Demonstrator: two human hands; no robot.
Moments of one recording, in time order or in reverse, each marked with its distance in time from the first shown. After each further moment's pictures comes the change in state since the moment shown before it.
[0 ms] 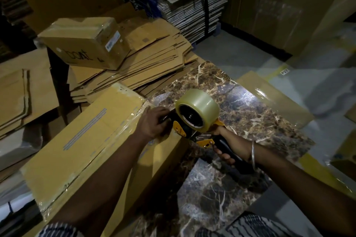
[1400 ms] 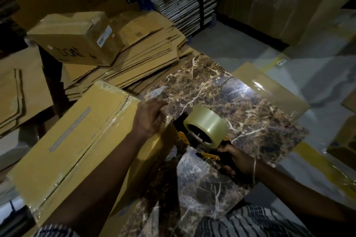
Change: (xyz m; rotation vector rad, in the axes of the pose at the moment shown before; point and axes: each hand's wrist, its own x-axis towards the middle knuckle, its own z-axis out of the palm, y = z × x) left_hand -0.006 0.006 0.010 0.038 0.109 0.023; right_hand 0.008 0.081 -0.002 0.416 -0.002 -0.110
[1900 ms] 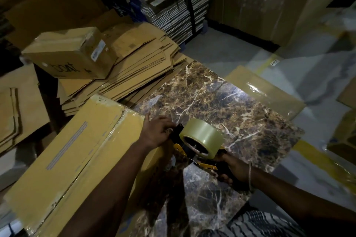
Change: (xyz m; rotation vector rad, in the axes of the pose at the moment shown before) left_hand 0.020 0.040 0.004 0.101 -0.375 -0.052; right_hand 0.016 0.022 -0.009 0.013 -0.018 -0.102
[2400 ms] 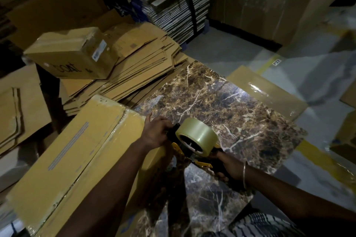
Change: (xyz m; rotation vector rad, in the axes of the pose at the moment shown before) left_hand 0.003 -0.007 0.001 -0.037 0.016 0.026; right_hand 0.016 -0.002 0.005 -0.080 0.043 0.079
